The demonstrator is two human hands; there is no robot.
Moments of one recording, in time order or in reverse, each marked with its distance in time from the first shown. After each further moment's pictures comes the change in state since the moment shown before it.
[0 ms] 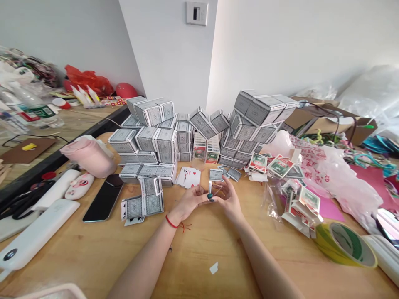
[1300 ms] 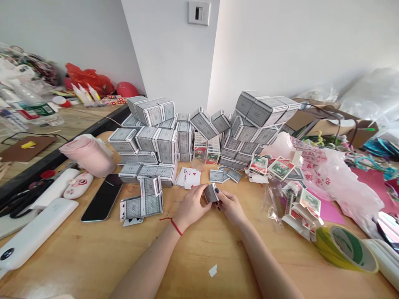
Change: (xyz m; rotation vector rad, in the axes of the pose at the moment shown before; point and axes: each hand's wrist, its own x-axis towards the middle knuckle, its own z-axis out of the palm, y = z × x) left_hand -0.004 -0.011 0.004 1.156 0.217 0.616; right_hand 0.000 -0.001 -0.005 -0.074 -0.127 0.274
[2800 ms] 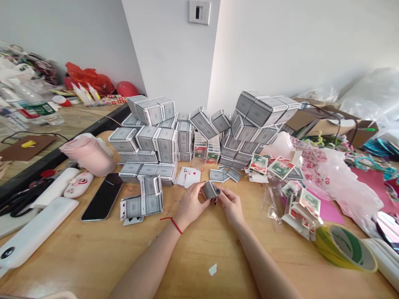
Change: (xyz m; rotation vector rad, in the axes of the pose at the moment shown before) left_hand 0.001 -0.004 0.003 -0.061 0.071 -0.063; right_hand -0.003 -0.001 0.009 -0.033 0.135 -0.174
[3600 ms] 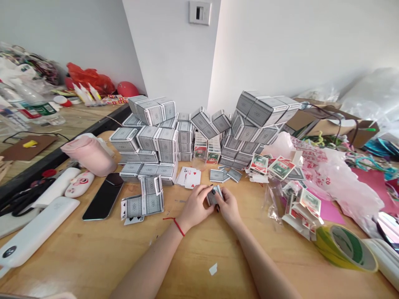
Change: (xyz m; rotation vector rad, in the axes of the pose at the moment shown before) left_hand -0.005 0.007 0.005 0.006 -0.076 0.080; right_hand -0.001 0.008 0.001 -0.290 0.061 -0.028
